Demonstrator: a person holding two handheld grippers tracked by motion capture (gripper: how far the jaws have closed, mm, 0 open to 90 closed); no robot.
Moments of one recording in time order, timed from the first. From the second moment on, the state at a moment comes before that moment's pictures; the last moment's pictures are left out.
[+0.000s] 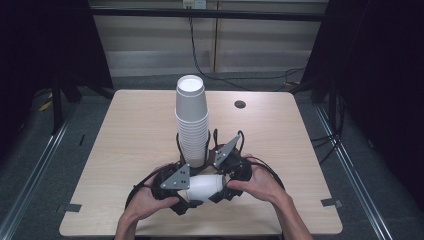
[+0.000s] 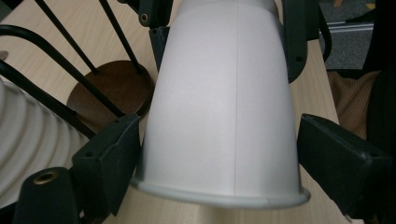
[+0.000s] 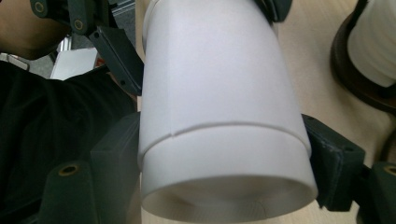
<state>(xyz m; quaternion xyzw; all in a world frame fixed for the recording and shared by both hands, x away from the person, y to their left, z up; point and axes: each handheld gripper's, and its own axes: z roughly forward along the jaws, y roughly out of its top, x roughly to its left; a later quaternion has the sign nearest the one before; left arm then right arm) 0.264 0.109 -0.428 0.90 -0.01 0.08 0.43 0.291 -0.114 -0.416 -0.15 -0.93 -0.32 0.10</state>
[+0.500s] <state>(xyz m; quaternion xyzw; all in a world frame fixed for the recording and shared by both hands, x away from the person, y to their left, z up) 0.267 0.132 -0.433 0.87 0.05 0.09 0.48 0.290 -0.141 -0.427 -0.20 -0.91 -0.34 0.09</state>
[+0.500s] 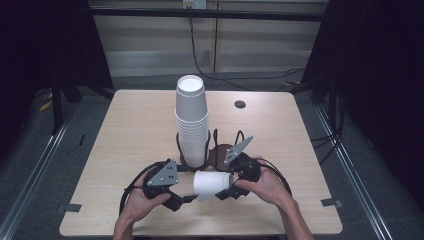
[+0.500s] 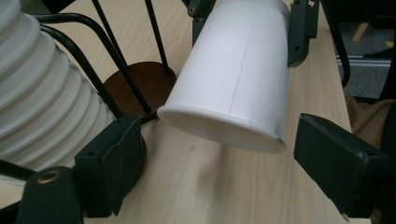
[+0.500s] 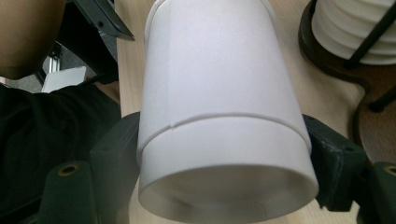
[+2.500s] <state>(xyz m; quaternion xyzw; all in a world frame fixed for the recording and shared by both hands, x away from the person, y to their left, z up) 0.265 0.150 -0.468 0.80 0.12 0.05 0.59 0.267 -0.157 -0.464 -0.19 -0.79 -0.58 0.02</state>
